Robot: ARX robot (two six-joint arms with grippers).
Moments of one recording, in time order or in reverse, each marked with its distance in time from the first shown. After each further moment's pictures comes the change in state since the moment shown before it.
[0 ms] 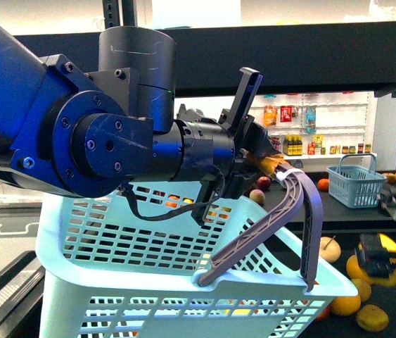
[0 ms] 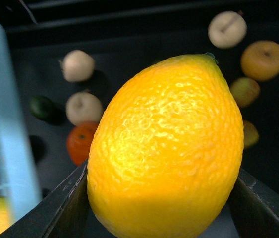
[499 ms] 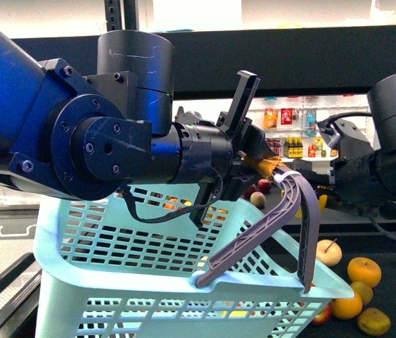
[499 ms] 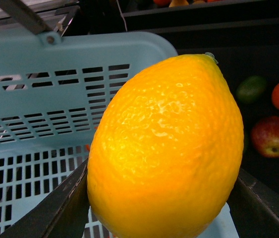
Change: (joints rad) left arm 0.000 0.000 0.000 0.000 0.000 0.000; right arm 0.193 -0.072 0.016 -0.046 -0.048 0.093
